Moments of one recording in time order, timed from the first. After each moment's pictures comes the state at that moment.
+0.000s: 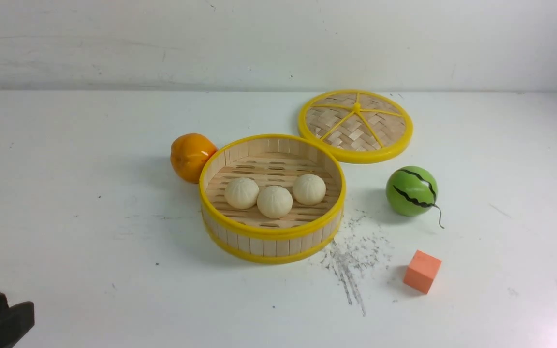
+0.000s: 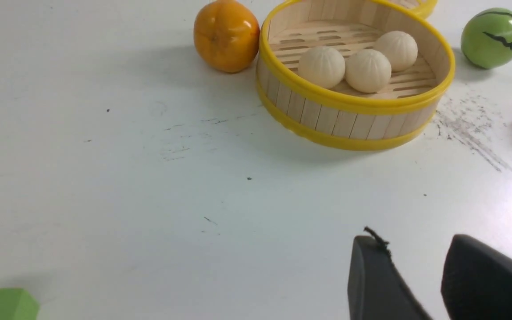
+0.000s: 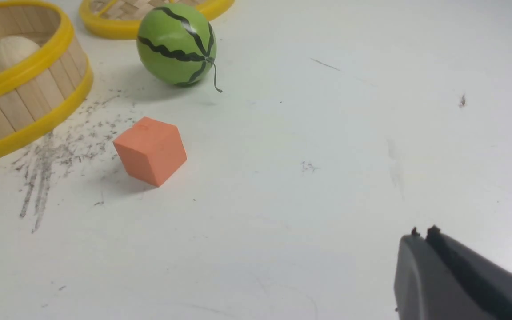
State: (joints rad) right arm -0.02 -0.01 0.01 0.04 0.40 0.14; left arm -0.62 0.38 -0.43 0.37 0.58 -0.53
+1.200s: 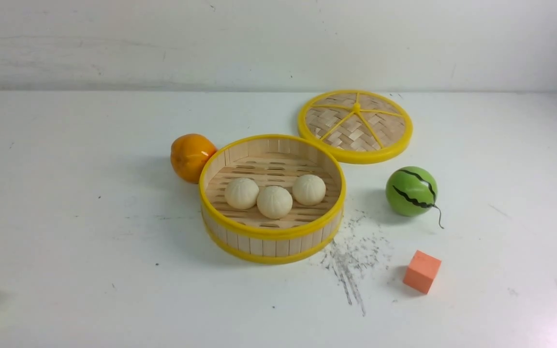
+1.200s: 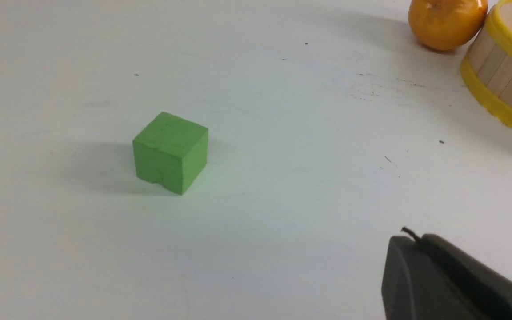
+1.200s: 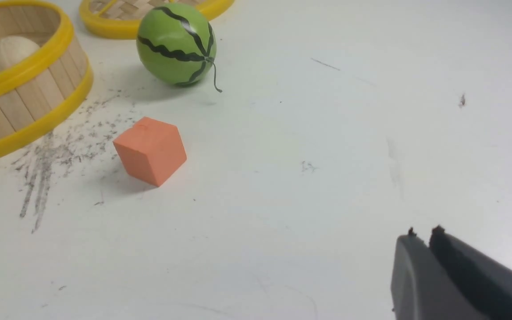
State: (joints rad) right arm -0.02 -0.01 0.01 0.04 0.40 0.14; left arm 0.06 -0.01 0.03 -0.06 0.38 -0.12
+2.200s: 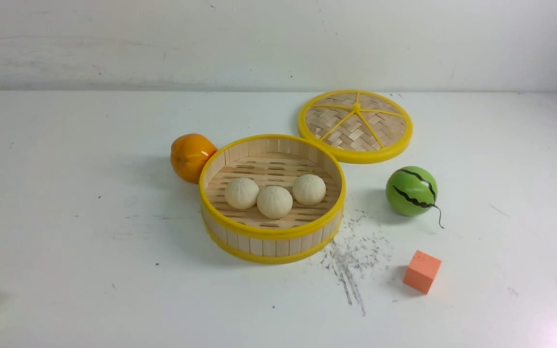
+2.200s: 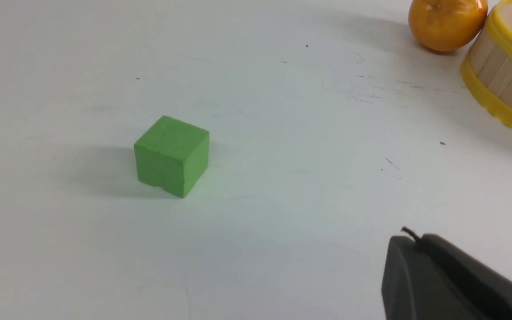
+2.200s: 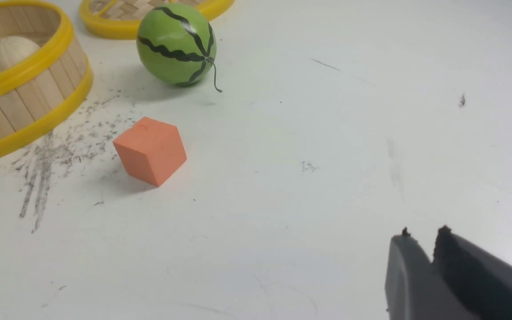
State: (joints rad) right arm -0.02 -0.01 0.01 0.04 0.40 0.14; left arm 0.06 -0.01 0.03 -0.06 0.37 -0.11
